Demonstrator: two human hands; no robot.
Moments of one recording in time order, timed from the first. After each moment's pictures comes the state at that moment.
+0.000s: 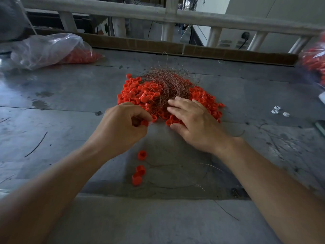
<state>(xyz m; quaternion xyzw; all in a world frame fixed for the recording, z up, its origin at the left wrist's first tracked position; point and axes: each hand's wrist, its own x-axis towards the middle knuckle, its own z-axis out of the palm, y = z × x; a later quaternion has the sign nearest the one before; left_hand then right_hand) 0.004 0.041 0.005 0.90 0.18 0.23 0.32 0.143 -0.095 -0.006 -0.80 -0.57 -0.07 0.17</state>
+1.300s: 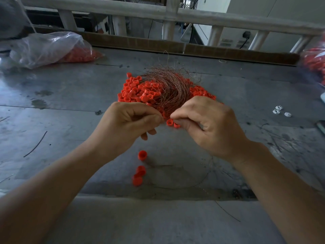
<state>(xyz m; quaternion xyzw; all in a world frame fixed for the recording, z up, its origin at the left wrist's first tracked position) 0.000 0.033 0.015 0.79 0.04 0.24 0.56 0.120 -0.113 0.025 -0.65 -0.65 -0.22 0.32</state>
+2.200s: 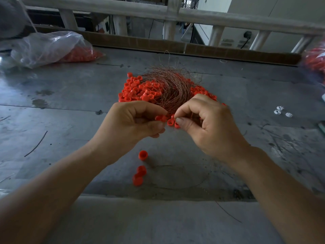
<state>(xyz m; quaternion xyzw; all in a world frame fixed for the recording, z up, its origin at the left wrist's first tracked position) -0.001 0.025 0.018 0.75 0.08 0.22 0.62 0.110 -0.112 0.024 -0.74 -0.54 -0.07 0.39</state>
